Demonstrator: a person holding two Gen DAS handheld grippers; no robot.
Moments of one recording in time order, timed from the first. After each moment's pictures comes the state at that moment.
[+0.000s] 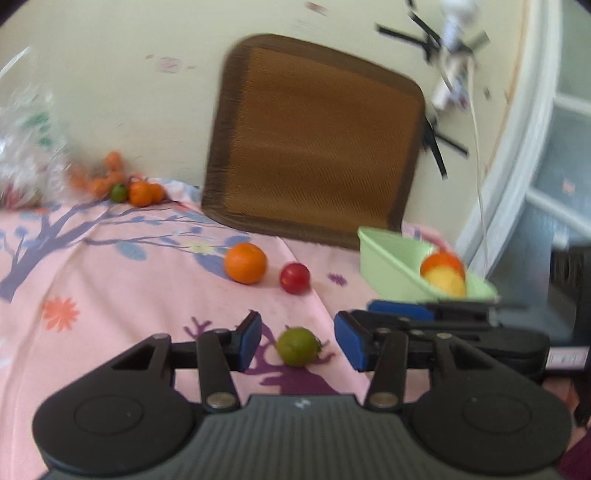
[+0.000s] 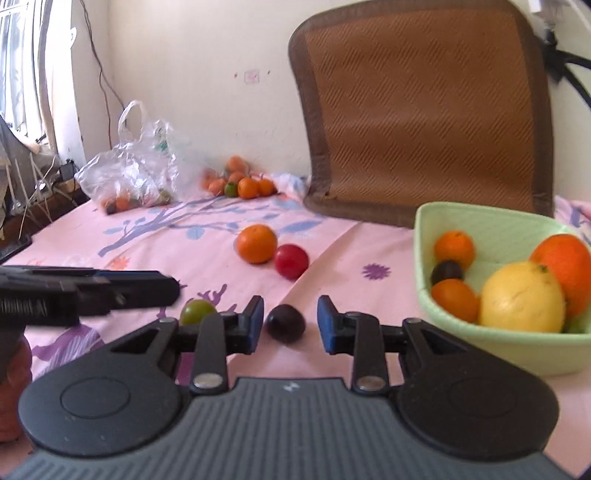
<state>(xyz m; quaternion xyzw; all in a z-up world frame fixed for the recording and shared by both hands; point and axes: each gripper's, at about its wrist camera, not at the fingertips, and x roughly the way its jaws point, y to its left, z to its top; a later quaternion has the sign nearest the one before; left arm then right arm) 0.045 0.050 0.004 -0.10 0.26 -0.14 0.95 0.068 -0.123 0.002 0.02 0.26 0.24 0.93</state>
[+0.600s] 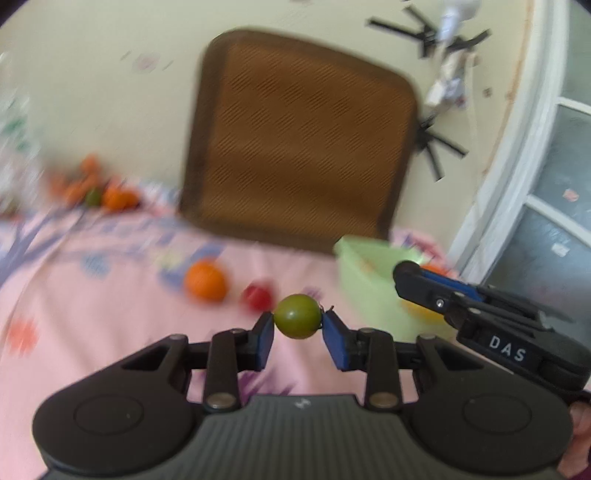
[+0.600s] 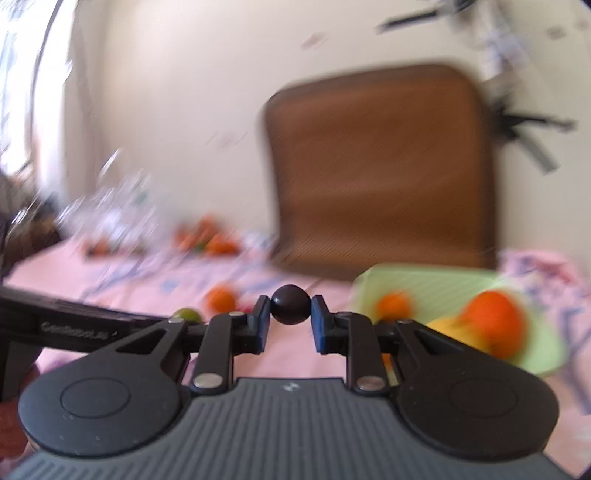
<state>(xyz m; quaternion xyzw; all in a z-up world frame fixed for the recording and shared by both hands) 0.075 0.022 0.030 -0.12 0.25 -0.16 0.95 0.037 -0.165 0.036 0.03 0.15 0.17 0.97</state>
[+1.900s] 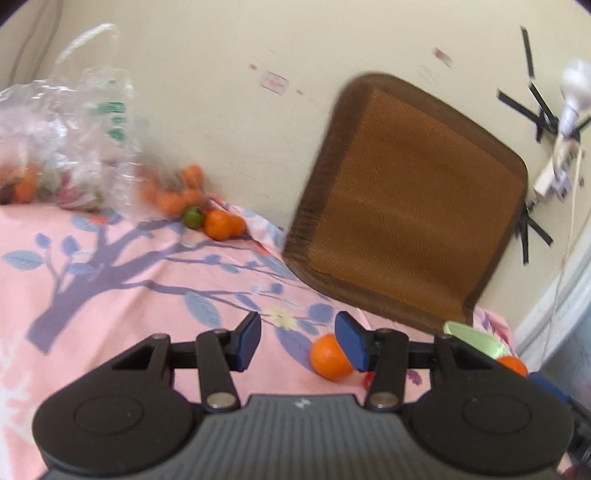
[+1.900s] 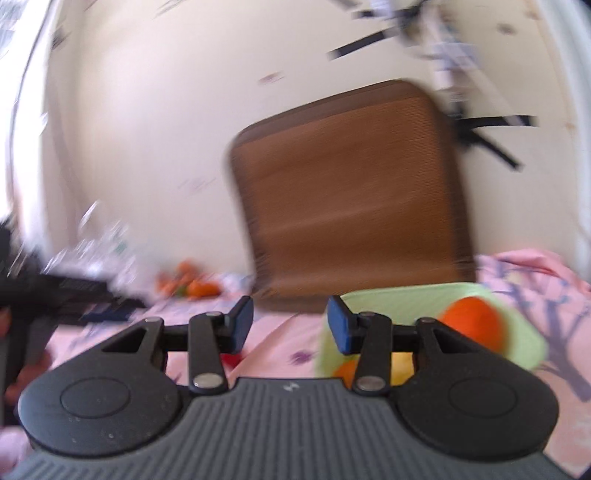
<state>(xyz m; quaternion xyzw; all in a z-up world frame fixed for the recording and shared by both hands) 0.107 0.106 0.021 -0.21 0.24 -0.03 0.95 0.041 -0.168 0.027 0.06 0.12 0.18 0.98</state>
